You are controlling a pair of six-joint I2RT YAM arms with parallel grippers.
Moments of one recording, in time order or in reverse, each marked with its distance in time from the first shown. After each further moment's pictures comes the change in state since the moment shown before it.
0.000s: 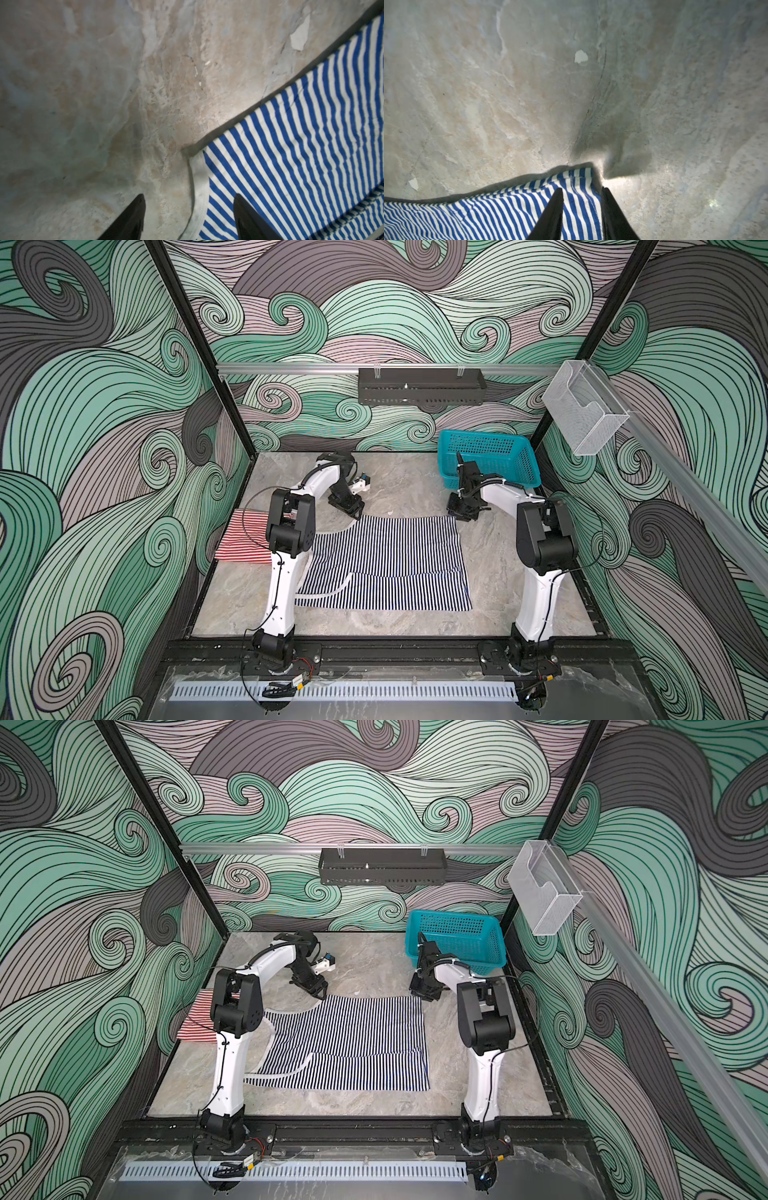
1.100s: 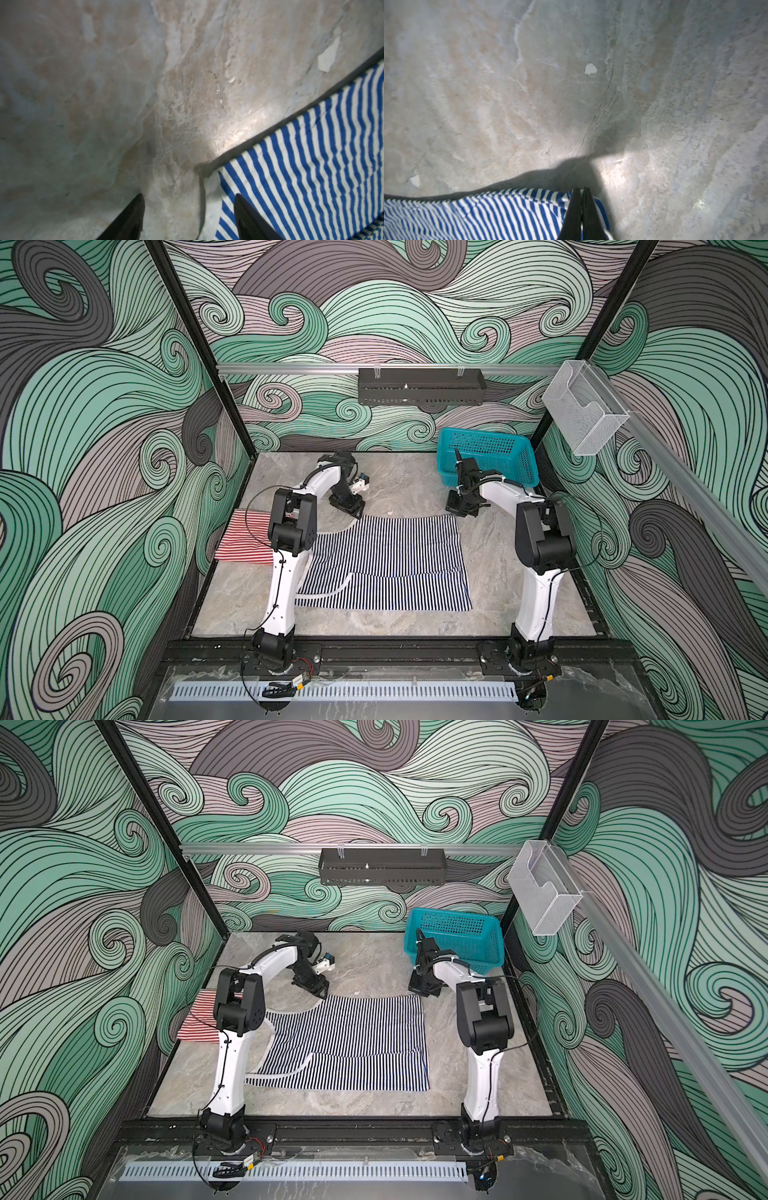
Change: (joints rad) left arm -0.006 0.041 0.023 0.035 -0.008 -0.053; right arm 0.019 -0.020 0.041 -0.047 0.025 -0.048
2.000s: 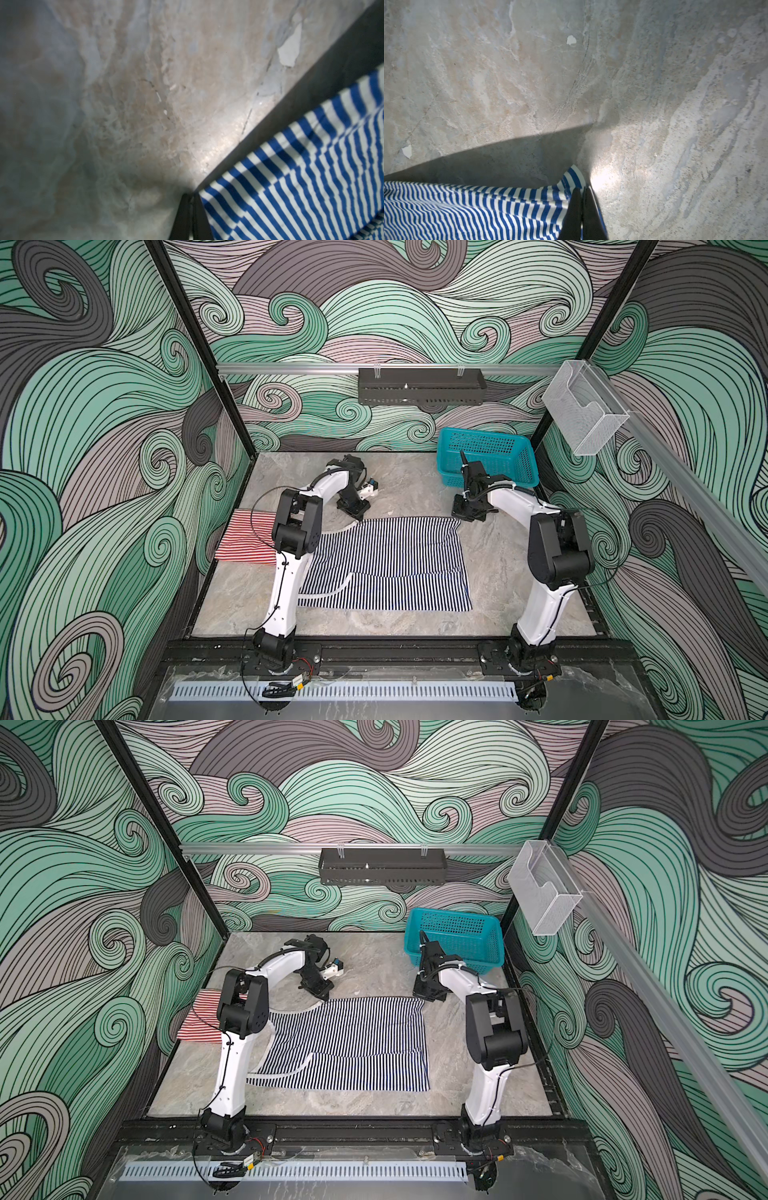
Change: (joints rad) left arm -0.055 -0.046 -0.104 0.055 0.006 0.026; right arm -0.009 -0.153 -0.150 0.006 0.055 -0.032
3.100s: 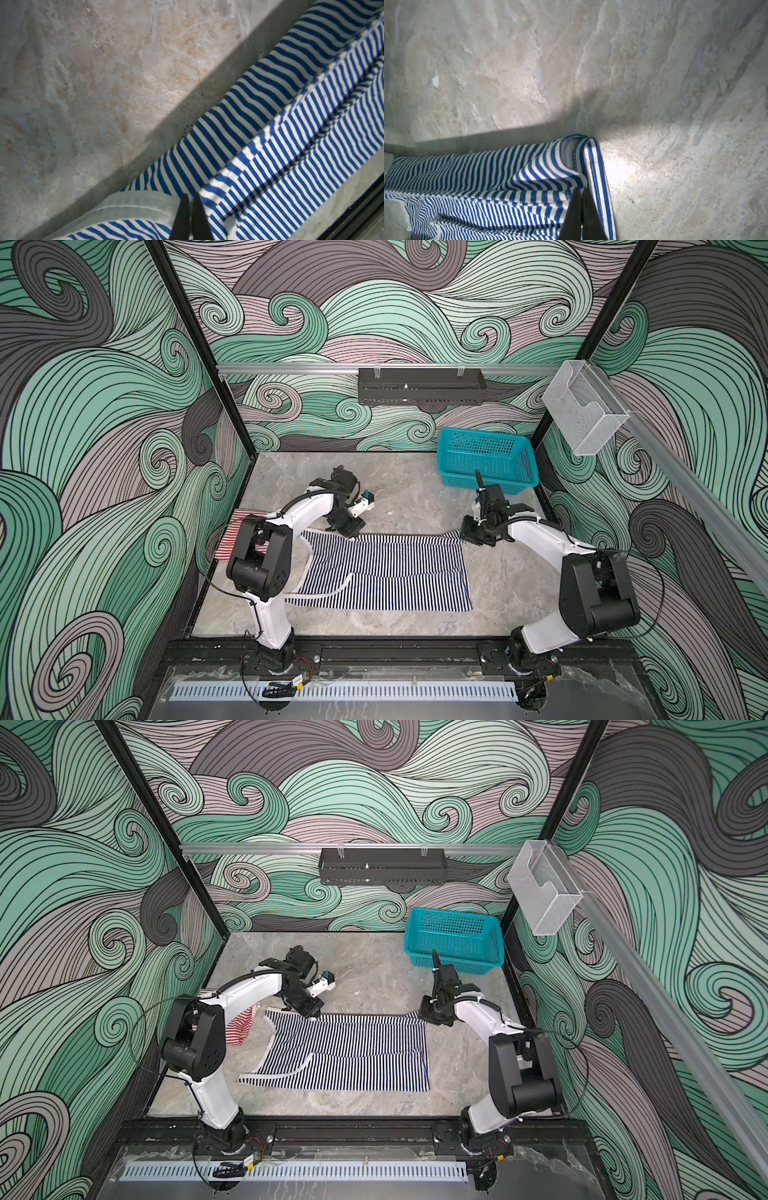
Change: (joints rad) left arm -0.056 -0.520 -0.568 0.175 0.021 -0.053; right arm -0.012 -0.343 -0.423 0.134 -0.154 0.010
